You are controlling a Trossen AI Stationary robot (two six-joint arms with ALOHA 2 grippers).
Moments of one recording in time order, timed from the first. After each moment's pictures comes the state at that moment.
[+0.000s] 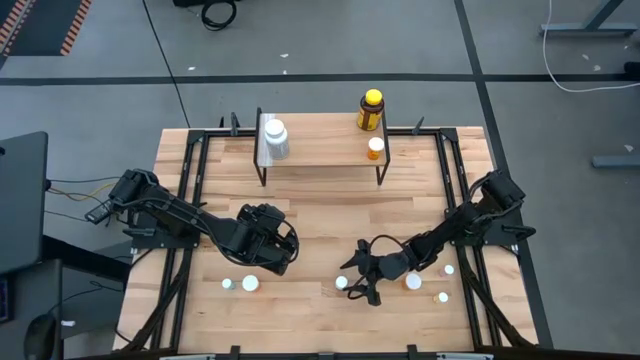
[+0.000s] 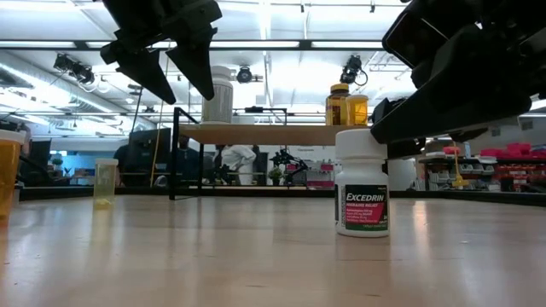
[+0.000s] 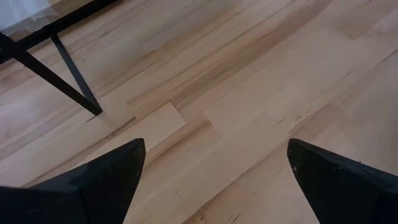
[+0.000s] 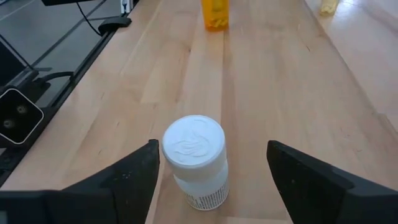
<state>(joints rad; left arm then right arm) -0.41 1.62 1.20 -0.95 -0.78 -1.24 0.50 1.78 0.60 0.70 0.30 0.31</state>
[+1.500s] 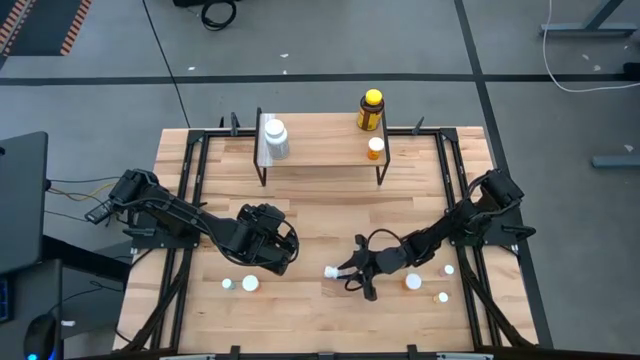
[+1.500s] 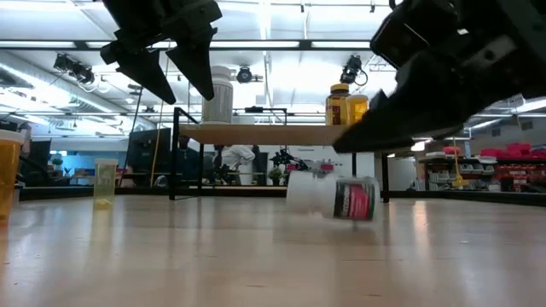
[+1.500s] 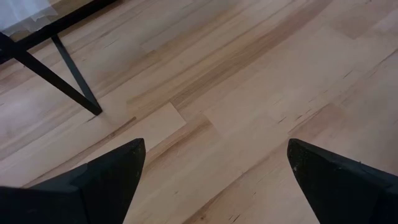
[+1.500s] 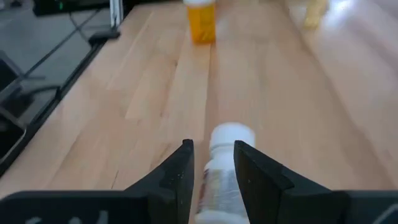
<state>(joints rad) -0.41 1.62 1.20 -0.95 -0.78 -1.24 0.45 1.78 0.60 0.72 0.27 0.29</state>
